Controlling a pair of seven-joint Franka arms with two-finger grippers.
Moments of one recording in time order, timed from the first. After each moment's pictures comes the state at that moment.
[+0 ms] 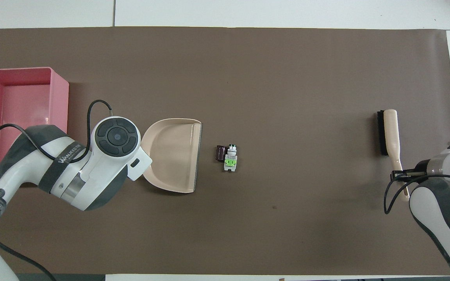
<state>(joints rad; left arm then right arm) -0.39 0.05 -0.05 -2.18 0.46 2.04 0.91 -0.18 -0.17 -0.06 -2.48 -0.02 2.24 -0.19</state>
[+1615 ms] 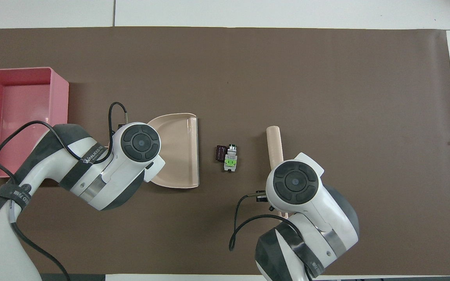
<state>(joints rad) -0.45 0.09 -0.05 -2.15 0.50 2.01 0.84 0.63 -0.07 -0.03 -2.26 -0.02 2.00 0.59</state>
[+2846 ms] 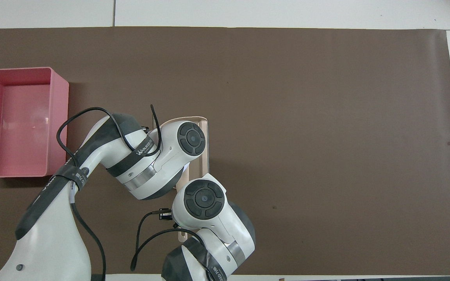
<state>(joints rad) -0.56 0.25 -0.05 -2.00 0.57 1.84 0.74 0.83 0.25 0.07 -1.97 0.42 2.25 0.64</state>
